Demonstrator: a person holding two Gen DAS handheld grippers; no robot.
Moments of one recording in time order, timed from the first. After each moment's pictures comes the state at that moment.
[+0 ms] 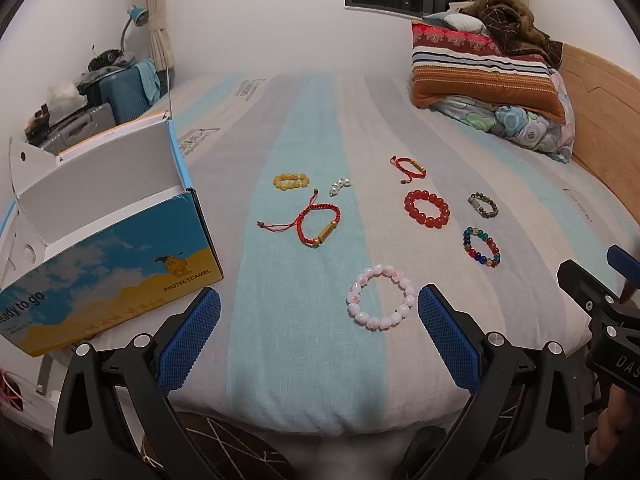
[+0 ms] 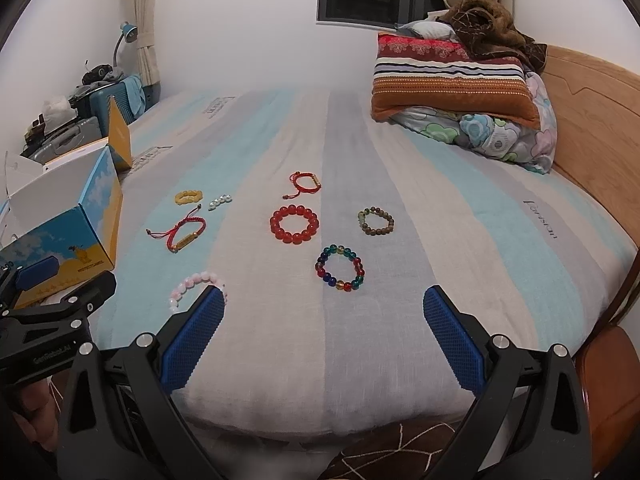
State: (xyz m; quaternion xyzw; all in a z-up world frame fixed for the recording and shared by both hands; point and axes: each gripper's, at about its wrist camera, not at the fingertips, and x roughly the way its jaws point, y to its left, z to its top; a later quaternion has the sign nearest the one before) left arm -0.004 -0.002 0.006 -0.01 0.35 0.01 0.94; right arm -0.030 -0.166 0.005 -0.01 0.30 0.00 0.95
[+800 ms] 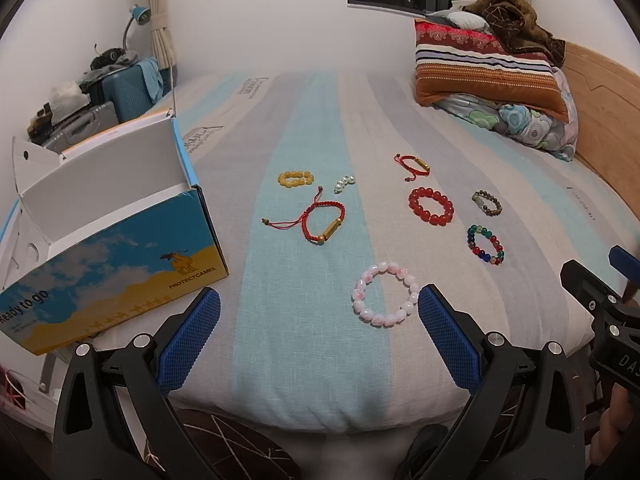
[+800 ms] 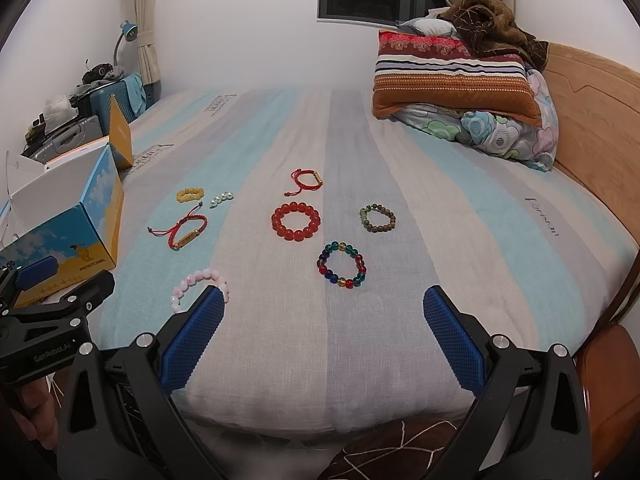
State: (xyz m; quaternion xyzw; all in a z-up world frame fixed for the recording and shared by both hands) left arm -0.004 0.001 0.007 0.00 0.36 0.01 0.93; right arm -0.030 -0.167 0.005 -0.01 0.31 0.00 0.95
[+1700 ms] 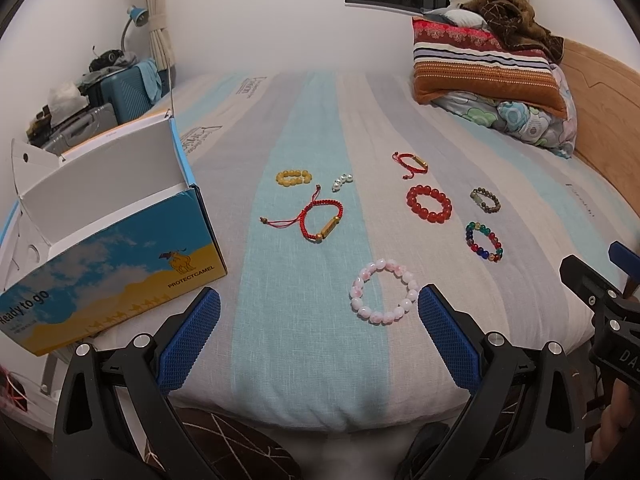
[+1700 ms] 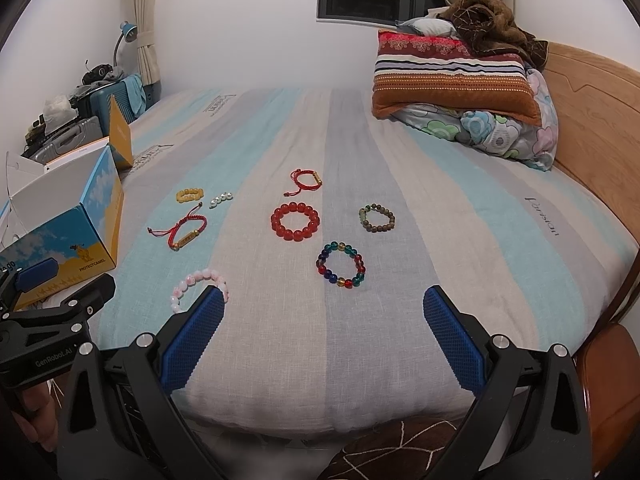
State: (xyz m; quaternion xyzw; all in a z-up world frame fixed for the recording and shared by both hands) left arm -0.006 -0.001 0.006 0.00 0.36 0.01 0.93; right arm -0.029 -0.170 0.005 -0.01 0.31 0.00 0.95
